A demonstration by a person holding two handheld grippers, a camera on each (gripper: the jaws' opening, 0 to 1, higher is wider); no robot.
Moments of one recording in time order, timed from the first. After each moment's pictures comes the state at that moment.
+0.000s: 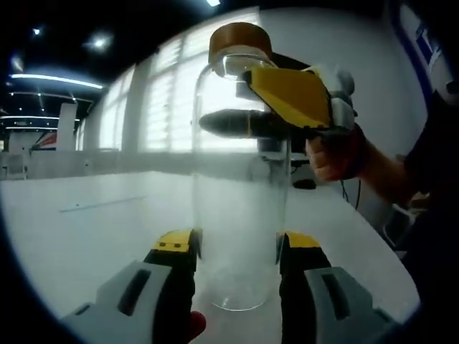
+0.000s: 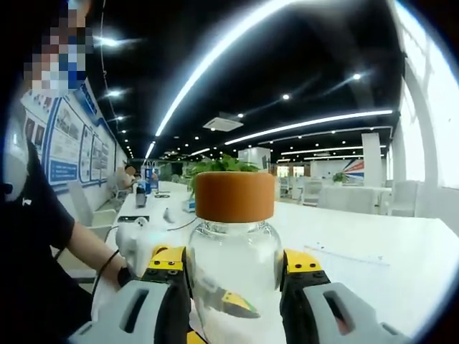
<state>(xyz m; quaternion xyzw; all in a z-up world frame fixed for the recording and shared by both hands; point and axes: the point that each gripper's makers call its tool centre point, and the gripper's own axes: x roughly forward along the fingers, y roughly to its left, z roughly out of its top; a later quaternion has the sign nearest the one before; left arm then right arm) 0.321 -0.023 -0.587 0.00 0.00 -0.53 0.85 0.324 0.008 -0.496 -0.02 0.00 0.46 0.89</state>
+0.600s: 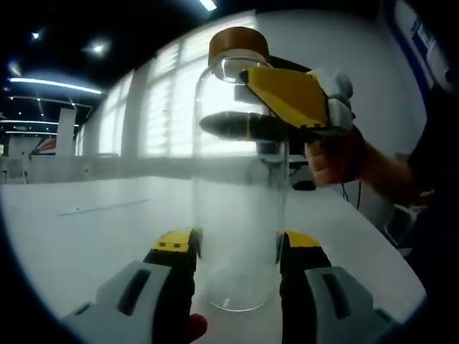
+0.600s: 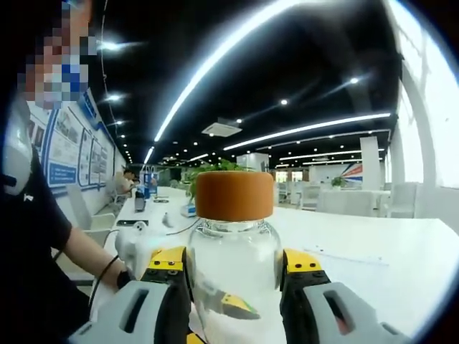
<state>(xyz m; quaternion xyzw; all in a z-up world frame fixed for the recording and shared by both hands) 0.319 -0.023 -0.588 0.00 -0.01 -0.53 0.85 0.320 0.009 -0.495 -0.01 -0.02 0.45 0.89</state>
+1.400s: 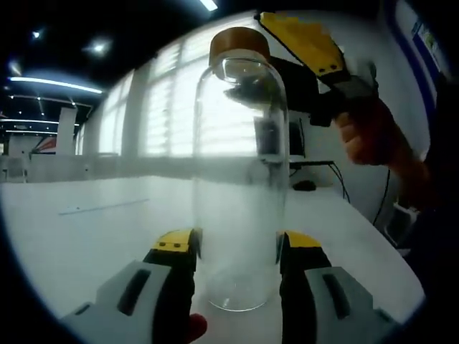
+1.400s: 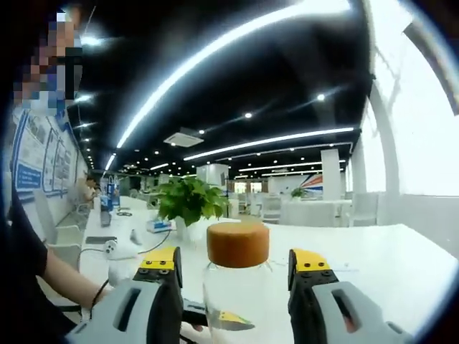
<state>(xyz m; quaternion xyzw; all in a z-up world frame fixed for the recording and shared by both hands) 0.323 -0.022 -0.589 0.00 -0.01 -0.53 0.85 0.310 -0.005 -0.448 0.01 -0.05 0.32 0.95</state>
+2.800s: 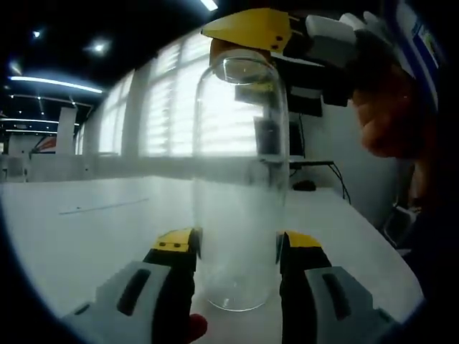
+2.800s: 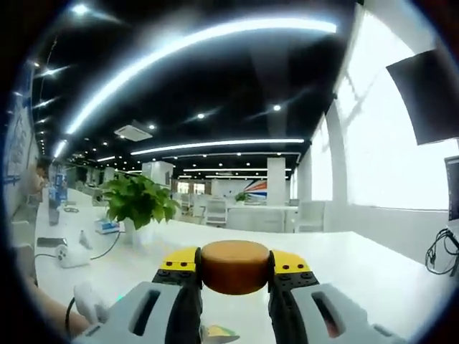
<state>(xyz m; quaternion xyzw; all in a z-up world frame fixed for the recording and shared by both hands) 0.323 -0.022 -0.590 -0.01 -0.01 -0.53 0.85 0.331 -0.006 -0.441 -0.02 -0.06 0.16 0.99</state>
